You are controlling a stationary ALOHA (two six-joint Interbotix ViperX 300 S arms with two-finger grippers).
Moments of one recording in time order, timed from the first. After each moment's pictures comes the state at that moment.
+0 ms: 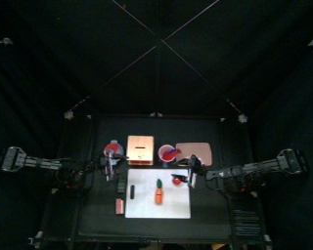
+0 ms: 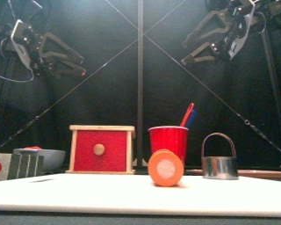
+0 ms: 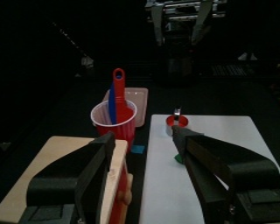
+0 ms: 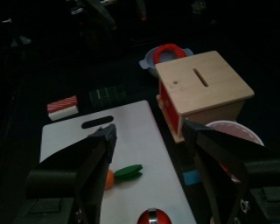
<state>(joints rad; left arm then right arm) -0.01 -0.66 1.21 -0.38 -0.49 0.42 0.09 -0.56 0.90 -1.64 0.27 1.83</state>
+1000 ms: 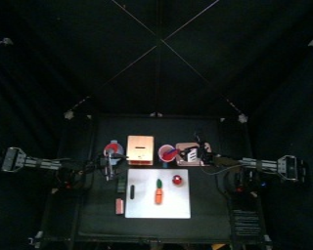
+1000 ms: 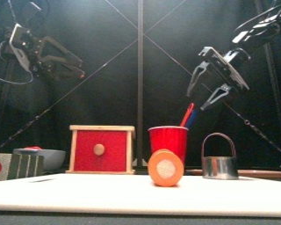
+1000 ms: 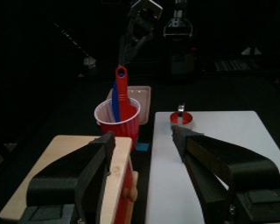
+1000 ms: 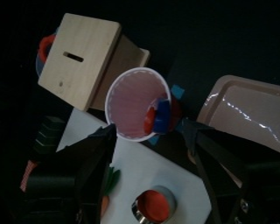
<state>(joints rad) 0.03 -0.66 1.23 -0.35 -0.50 0.42 -0.26 -0.51 0.84 -0.65 0.40 1.51</state>
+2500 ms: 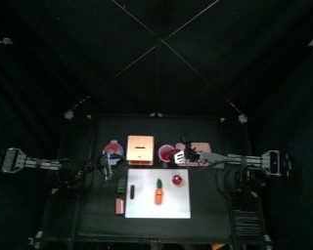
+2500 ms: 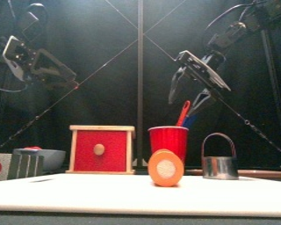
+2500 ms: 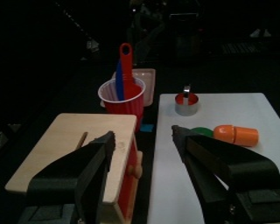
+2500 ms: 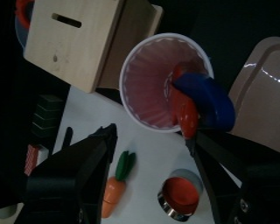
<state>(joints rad) 0.05 -0.67 1.28 -0.35 -0.50 0.42 -0.24 -0.27 0.66 -0.31 0.46 1.26</state>
